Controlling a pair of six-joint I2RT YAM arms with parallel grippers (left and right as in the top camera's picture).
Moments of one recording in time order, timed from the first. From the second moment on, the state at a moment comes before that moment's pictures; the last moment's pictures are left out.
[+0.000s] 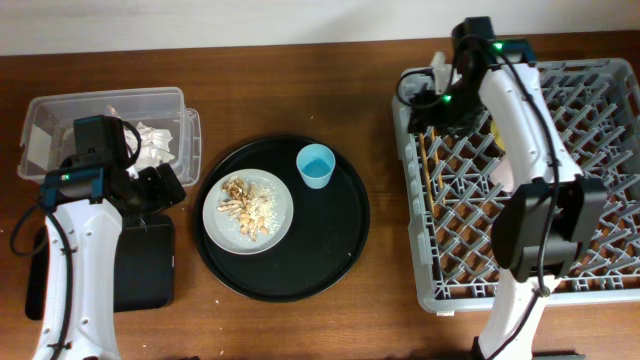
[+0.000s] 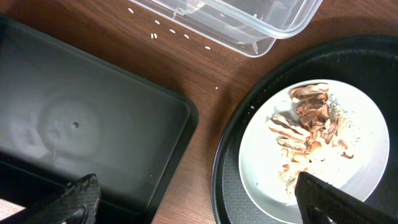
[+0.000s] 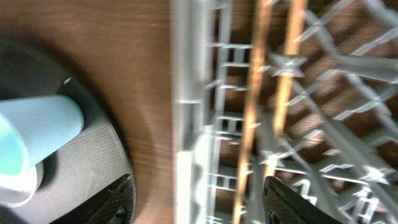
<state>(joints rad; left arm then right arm) 0.18 1.44 1.28 -1.10 -0.06 -0.31 0.05 2.12 2.00 -1.29 -0.26 0.03</state>
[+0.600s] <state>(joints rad) 0.18 1.44 1.28 -1.10 -0.06 -0.31 0.71 2.26 2.00 -0.99 0.12 0.29</state>
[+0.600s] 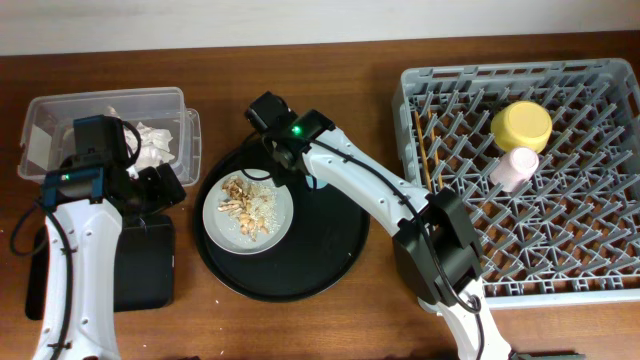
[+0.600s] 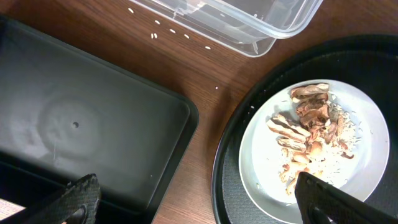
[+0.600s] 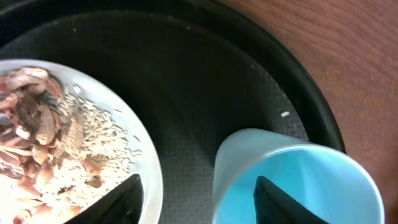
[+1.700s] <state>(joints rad) 0.18 1.44 1.28 -1.10 -0.06 -0.31 -0.73 1.81 1.44 -1.69 -1.17 -0.64</state>
